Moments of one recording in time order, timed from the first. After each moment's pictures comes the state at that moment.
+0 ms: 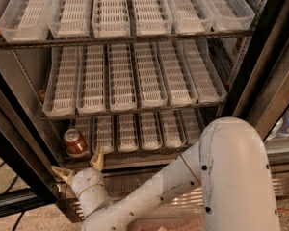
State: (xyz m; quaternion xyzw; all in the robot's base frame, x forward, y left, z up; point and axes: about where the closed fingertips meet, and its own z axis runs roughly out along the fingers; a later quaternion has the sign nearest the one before) arm 0.530 0.215 0.611 -0.19 0.68 0.15 0.69
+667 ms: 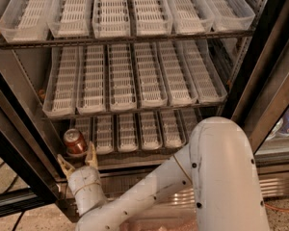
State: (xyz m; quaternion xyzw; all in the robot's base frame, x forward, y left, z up) arm 0.541 0.220 0.614 -0.16 0.67 0.13 0.71
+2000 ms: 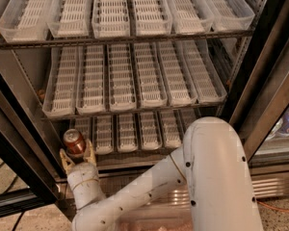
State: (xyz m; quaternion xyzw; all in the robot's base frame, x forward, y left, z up) arm 0.559 0.225 0.610 -0.15 0.67 0.12 0.72
